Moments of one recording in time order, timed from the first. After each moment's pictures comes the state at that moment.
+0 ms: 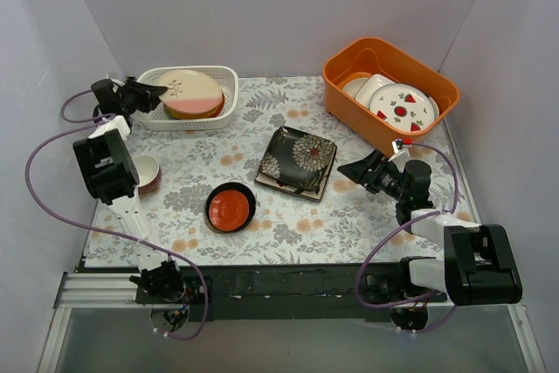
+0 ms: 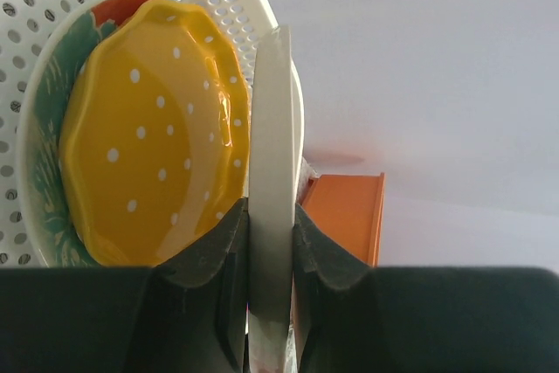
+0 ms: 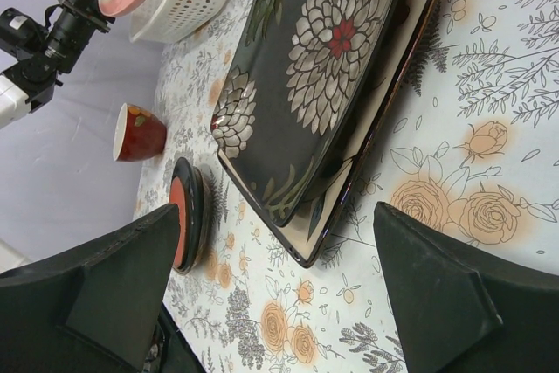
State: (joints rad) left arm 0.37 2.19 1.57 0.27 0.74 -1.12; right arm 0.08 1.23 0.27 0.69 -0.63 0.83
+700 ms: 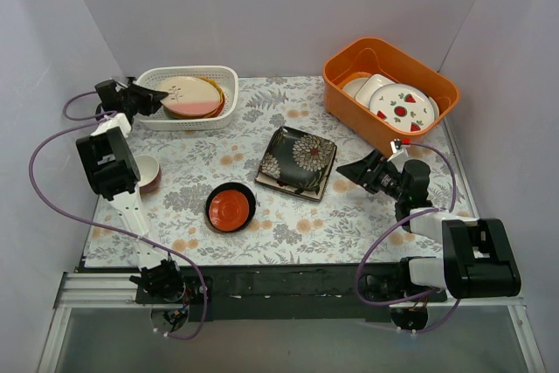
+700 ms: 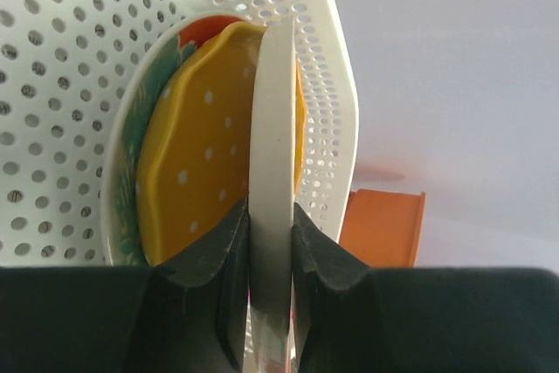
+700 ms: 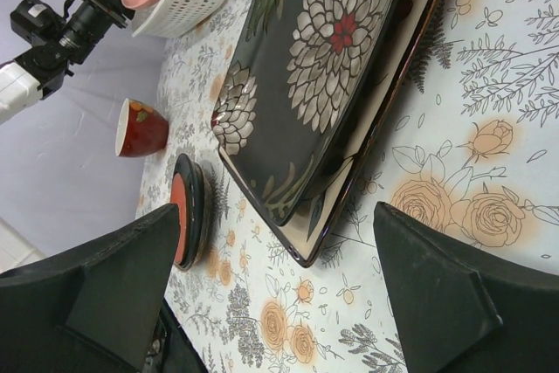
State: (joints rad) left arm 0.37 2.27 1.66 0.15 0.69 -1.03; right arm 0.08 1.28 0.27 0.73 -0.65 0.84
